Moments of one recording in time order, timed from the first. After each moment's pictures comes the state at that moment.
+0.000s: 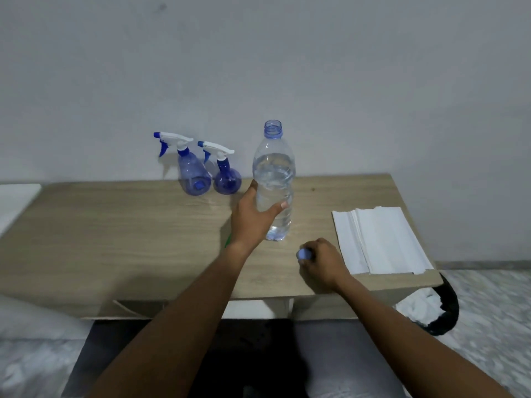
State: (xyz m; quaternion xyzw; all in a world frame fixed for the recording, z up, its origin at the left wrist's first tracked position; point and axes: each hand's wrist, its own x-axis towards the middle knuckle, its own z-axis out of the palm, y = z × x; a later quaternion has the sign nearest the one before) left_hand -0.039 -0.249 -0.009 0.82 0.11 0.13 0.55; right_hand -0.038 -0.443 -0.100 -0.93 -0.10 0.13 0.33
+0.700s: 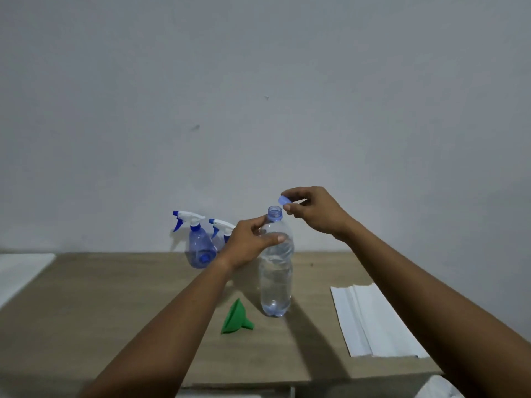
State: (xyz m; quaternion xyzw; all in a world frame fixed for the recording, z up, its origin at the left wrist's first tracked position) left_hand 0.006 -0.214 0.088 0.82 -0.05 0.05 0.57; right_hand 0.054 -0.411 0.161 -0.83 -0.25 0.01 0.49
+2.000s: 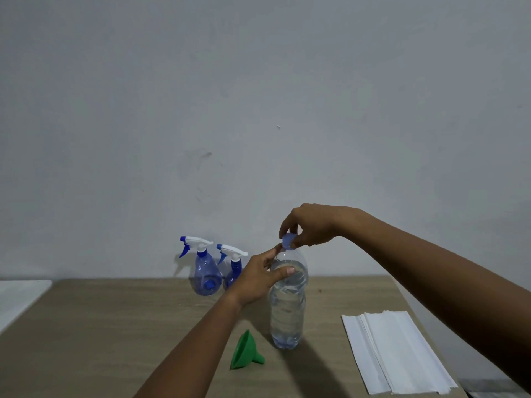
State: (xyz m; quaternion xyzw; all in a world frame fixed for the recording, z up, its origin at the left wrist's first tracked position) left_hand 0.011 -0.199 0.078 0.81 -0.09 -0.01 0.58; right_hand 0.068 -0.368 0.228 -0.92 -0.38 0.12 0.02
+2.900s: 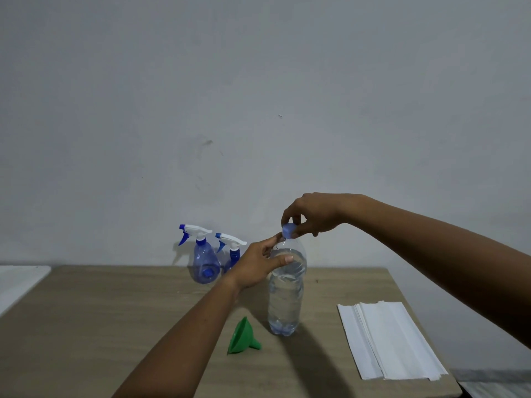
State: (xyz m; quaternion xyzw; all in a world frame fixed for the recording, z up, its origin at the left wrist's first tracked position) left_hand 0.008 -0.198 0.086 0.81 -0.11 -0.02 0.58; right_hand 0.075 -0.375 0.226 -0.90 -0.41 0.13 0.01
